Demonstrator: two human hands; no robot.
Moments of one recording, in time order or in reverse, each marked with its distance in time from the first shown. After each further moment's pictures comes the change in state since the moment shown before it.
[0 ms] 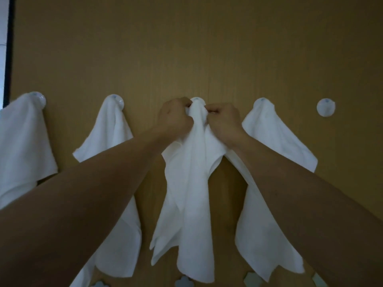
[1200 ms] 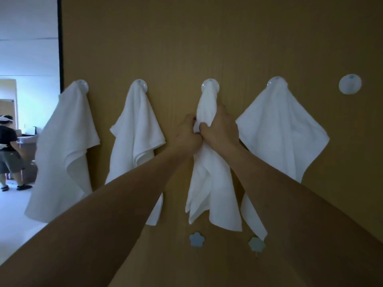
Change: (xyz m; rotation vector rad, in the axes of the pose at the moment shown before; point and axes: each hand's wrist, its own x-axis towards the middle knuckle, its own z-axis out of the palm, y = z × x) left_hand -0.110 0.013 0.006 -0.247 -0.121 -0.287; right_hand -0.079 -0.017 0.027 -0.162 -0.049 0.085
